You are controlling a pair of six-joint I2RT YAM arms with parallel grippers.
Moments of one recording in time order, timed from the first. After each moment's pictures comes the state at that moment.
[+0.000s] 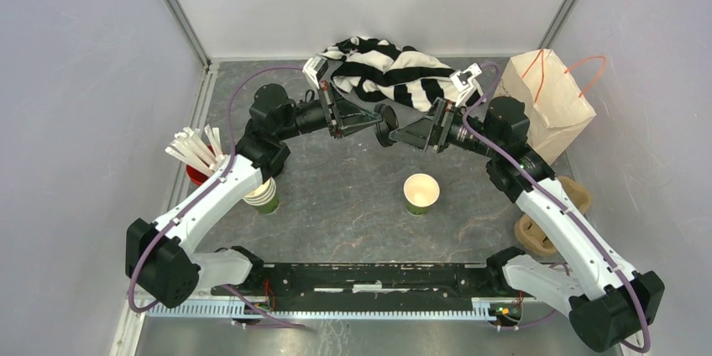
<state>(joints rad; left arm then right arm) -0.53 1.23 1.03 0.31 0.74 -1.34 0.42 1.00 0.95 -0.06 -0.65 0.80</state>
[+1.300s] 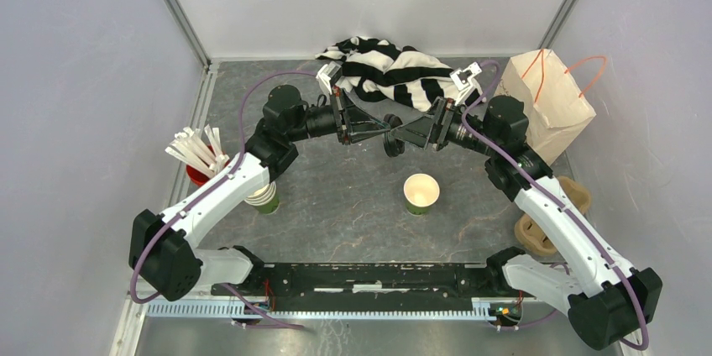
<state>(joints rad) -0.59 1.28 1.03 0.28 0.75 -1.33 0.42 1.02 0.94 -0.02 -0.65 0.76</state>
